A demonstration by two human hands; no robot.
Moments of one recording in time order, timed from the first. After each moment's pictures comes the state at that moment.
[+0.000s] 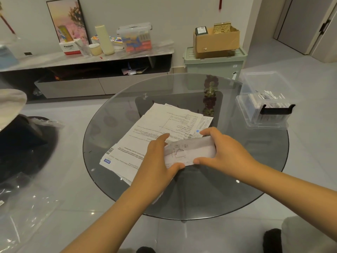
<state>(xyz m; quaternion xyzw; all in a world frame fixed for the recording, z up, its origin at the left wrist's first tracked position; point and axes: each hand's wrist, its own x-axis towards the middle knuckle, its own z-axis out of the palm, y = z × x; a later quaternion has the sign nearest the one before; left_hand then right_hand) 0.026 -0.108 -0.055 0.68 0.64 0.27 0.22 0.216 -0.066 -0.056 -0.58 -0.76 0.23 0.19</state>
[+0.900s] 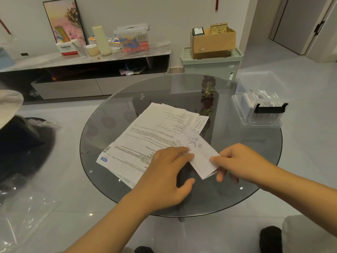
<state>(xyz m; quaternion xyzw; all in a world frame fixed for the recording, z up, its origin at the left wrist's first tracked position) 0.033 -0.122 -0.059 0.85 0.50 0.15 0.10 0.235 -0.094 -0.031 -0.62 -0.64 0.43 0.13</state>
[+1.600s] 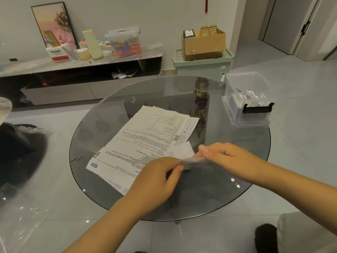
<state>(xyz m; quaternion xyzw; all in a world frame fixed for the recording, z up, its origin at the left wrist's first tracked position) 0.041 -0.120 -0.058 0.80 0.50 0.26 0.21 0.247 -0.099 -0.018 -0.46 -0.72 0.47 0.22</state>
